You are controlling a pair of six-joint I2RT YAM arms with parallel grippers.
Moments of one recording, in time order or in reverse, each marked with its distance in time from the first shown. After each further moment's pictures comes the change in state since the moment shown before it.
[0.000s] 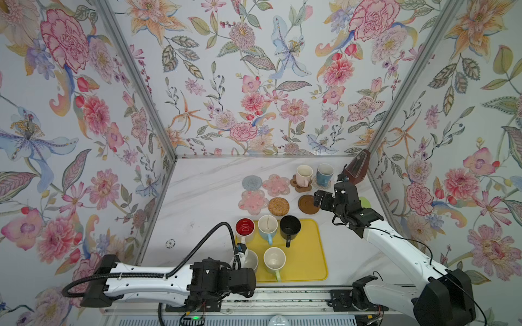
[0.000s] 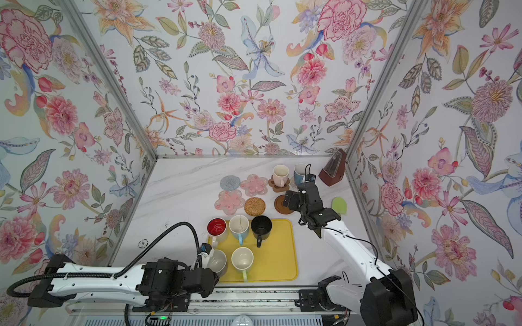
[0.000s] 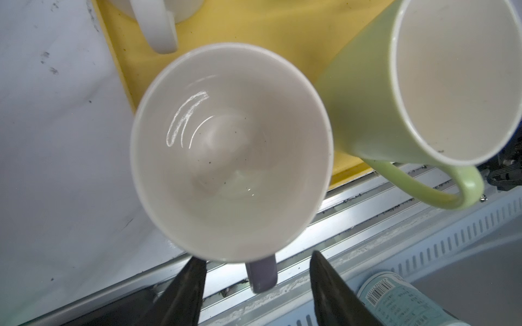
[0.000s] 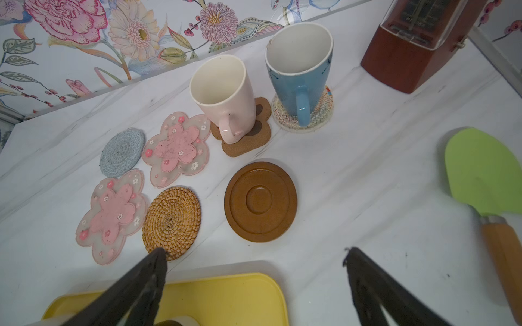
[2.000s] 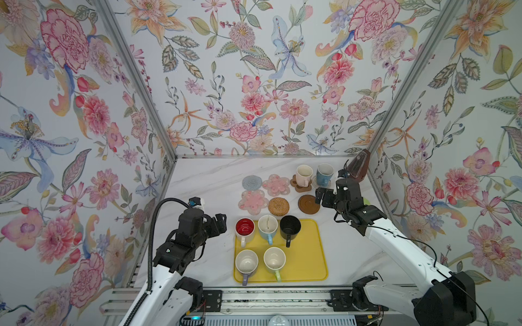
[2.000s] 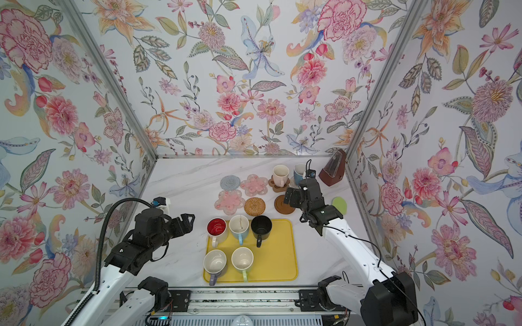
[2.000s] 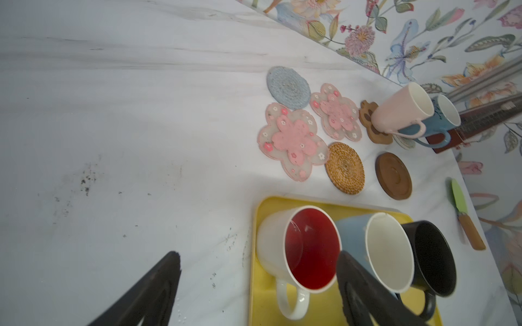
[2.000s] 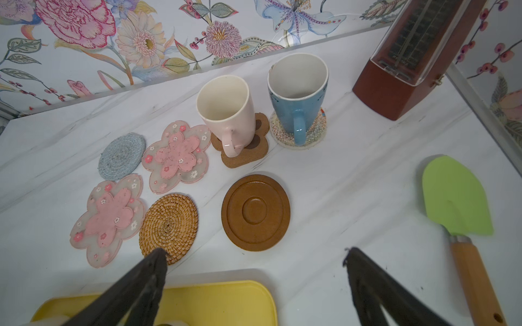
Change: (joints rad) left arm 1.160 -0.246 0.050 0.259 0.286 0.655; right arm -0.002 0.002 0.062 -0.039 0.023 -0.069
